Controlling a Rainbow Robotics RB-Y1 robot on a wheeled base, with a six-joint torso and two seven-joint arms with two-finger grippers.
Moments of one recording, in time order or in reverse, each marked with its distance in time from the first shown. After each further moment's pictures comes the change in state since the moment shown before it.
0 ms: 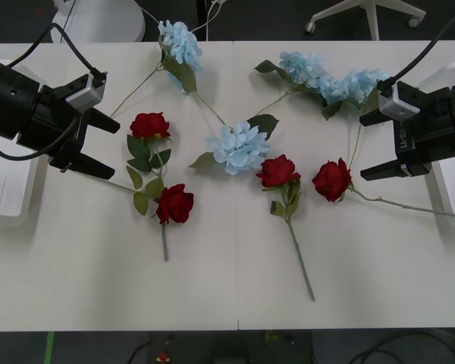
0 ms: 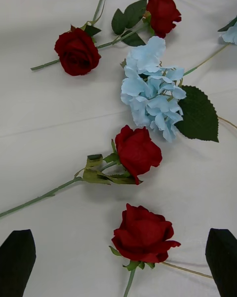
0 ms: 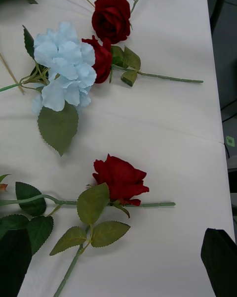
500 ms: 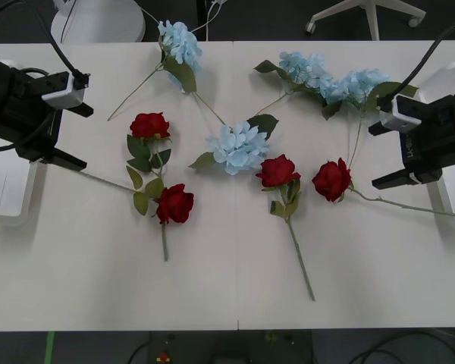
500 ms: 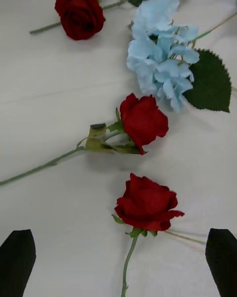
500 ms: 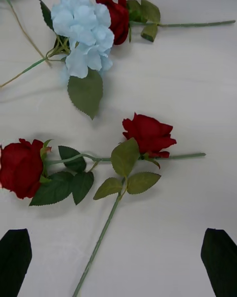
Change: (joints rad) right arm 0.000 0.000 -0.003 0.008 0.104 0.082 -0.016; left arm 0.000 0.162 0.000 -0.172 -0.131 -0.074 0.000
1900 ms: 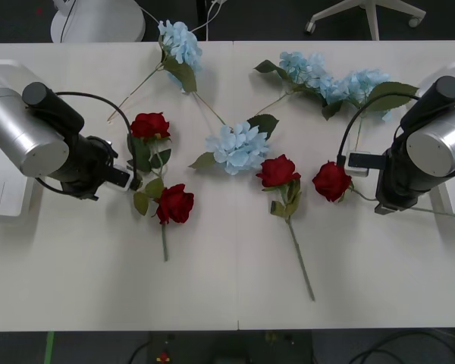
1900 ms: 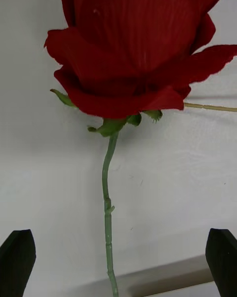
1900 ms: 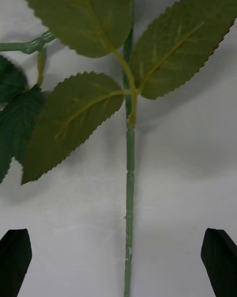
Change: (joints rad) right arm -0.037 0.283 0.187 0.093 0.912 0.156 -0.365; left arm -0.220 -0.209 -0.659 0.157 -0.702 -0.341 0.000
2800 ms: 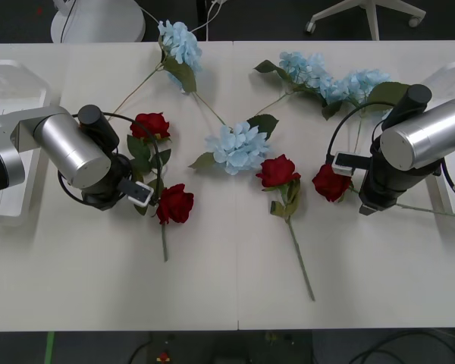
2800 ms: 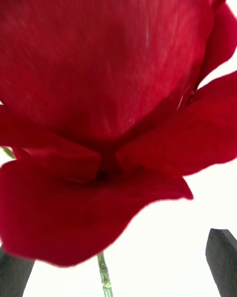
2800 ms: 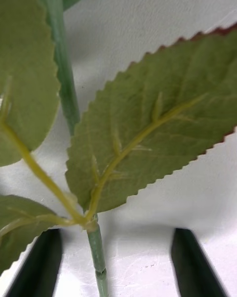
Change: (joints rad) right arm -0.076 0.154 0.000 0.283 0.064 -0.047 0.000; left arm -0.013 -0.207 -0.045 0.200 -0.095 0.081 0.000
